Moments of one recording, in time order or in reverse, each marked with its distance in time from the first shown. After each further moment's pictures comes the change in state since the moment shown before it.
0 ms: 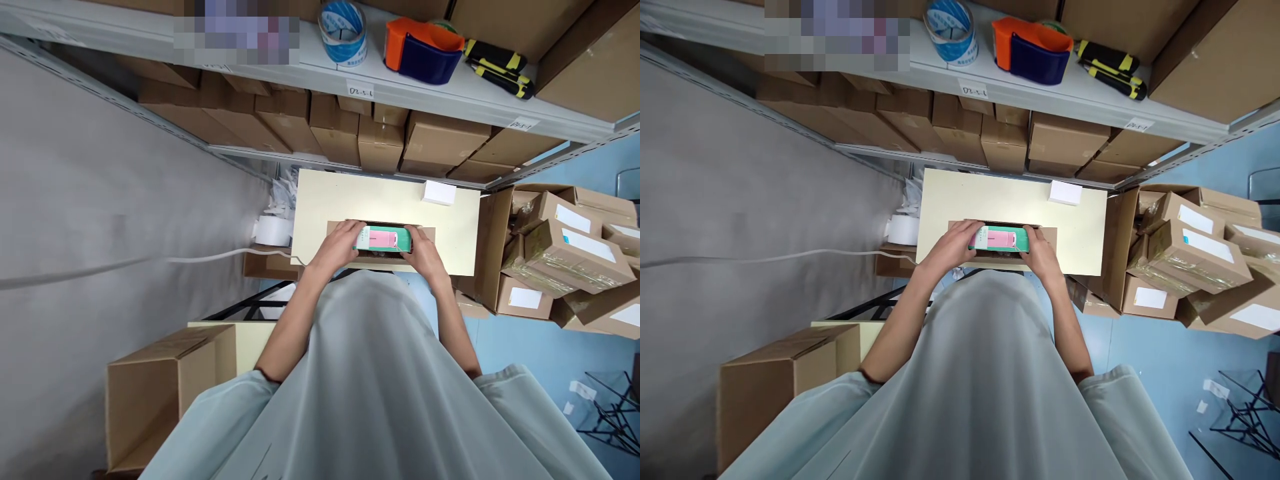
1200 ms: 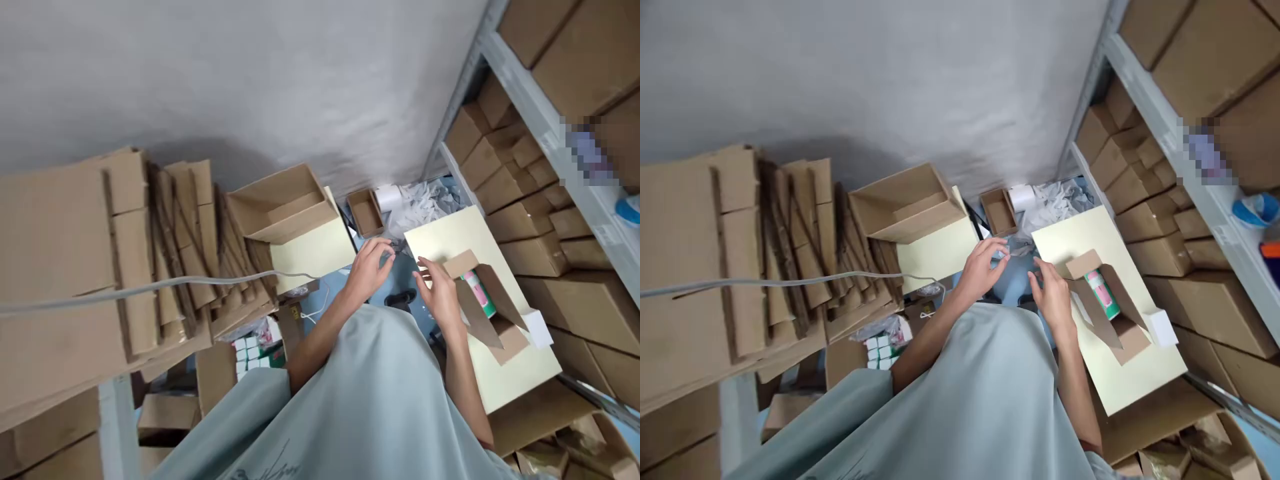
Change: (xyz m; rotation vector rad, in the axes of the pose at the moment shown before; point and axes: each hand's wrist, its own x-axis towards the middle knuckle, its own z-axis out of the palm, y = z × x) left_hand -0.295 0.034 0.039 -0.246 1.149 -0.740; right_hand -0.070 -0.214 0.097 0.040 -0.364 -0.882
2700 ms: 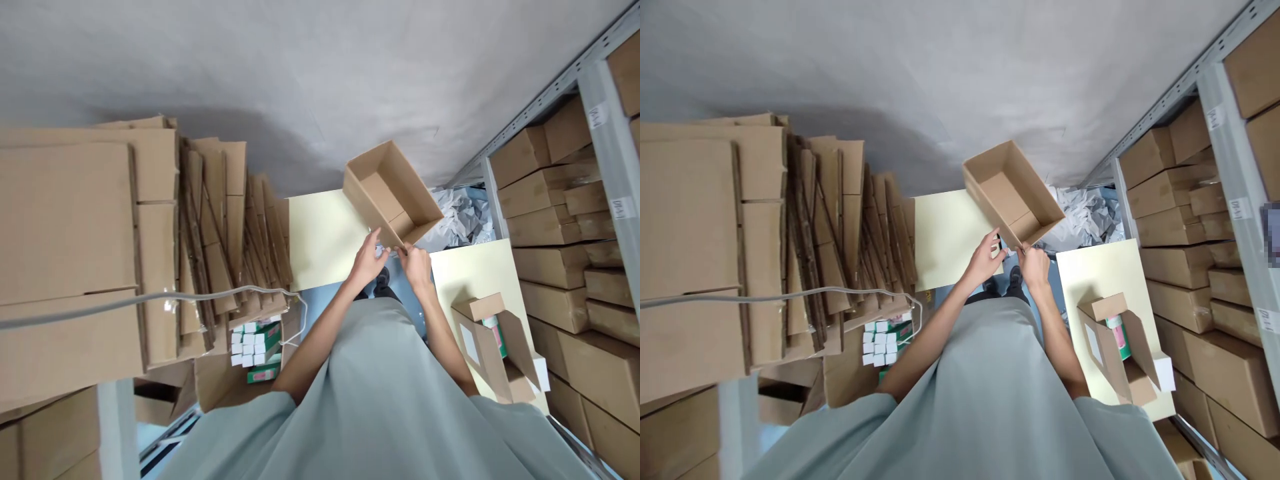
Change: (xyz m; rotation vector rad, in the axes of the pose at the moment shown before) left_hand 0.042 -0.176 -0.023 -0.316 0.136 -0.450; right_hand 0.189 -0.070 0.153 -0.660 -0.428 0.129
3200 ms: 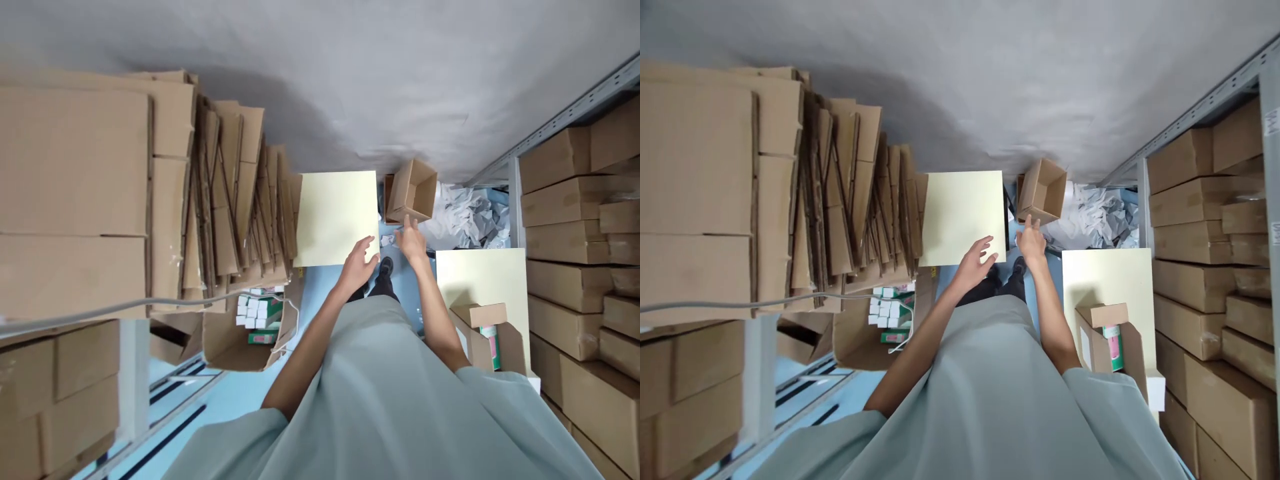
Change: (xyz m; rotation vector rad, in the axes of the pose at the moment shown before) left_hand -0.058 -0.014 -0.003 0.027 0.095 -0.143; right_hand 0.062 -0.009 0.010 0.032 -0.190 -0.017
